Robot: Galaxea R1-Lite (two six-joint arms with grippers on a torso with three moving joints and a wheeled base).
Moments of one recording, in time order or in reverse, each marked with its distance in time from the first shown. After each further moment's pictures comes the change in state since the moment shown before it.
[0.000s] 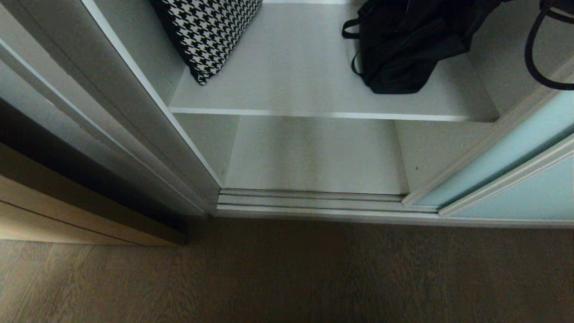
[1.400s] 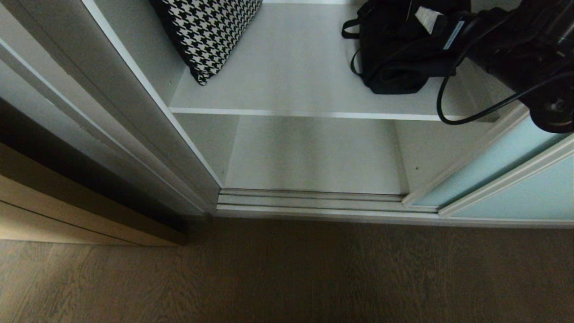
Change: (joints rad) left arm 0.000 0.000 0.000 0.000 0.000 0.000; right arm 0.004 0.287 -0.008 -0.299 -0.066 -0.040
